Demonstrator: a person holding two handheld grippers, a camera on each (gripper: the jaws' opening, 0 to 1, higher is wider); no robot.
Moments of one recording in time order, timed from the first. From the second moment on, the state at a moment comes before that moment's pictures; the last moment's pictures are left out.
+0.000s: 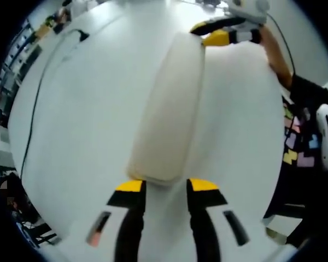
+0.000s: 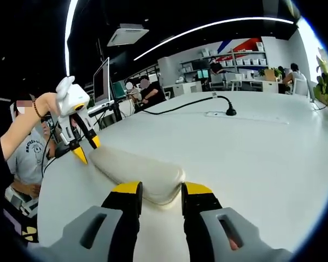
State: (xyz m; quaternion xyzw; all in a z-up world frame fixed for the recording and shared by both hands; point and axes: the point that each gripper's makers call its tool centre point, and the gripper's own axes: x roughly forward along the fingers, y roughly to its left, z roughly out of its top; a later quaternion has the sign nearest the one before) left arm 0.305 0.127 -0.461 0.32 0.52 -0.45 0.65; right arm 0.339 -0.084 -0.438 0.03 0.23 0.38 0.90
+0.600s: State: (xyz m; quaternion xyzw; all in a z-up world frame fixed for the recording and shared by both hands) left arm 0.309 0.120 -0.457 0.31 0.51 -0.44 0.67; right arm 0.348 -0.104 -0.439 0.05 0.24 0.35 0.91
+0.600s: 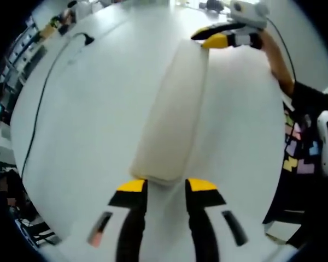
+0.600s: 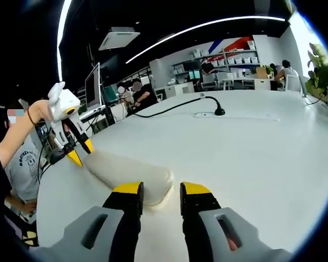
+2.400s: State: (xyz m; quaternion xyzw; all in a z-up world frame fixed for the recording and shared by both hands) left arm 0.331 0.090 -0.429 0.39 0.46 -0.43 0.67; right arm 0.337 -0.086 -0.430 -0.36 0.38 0.48 0.71
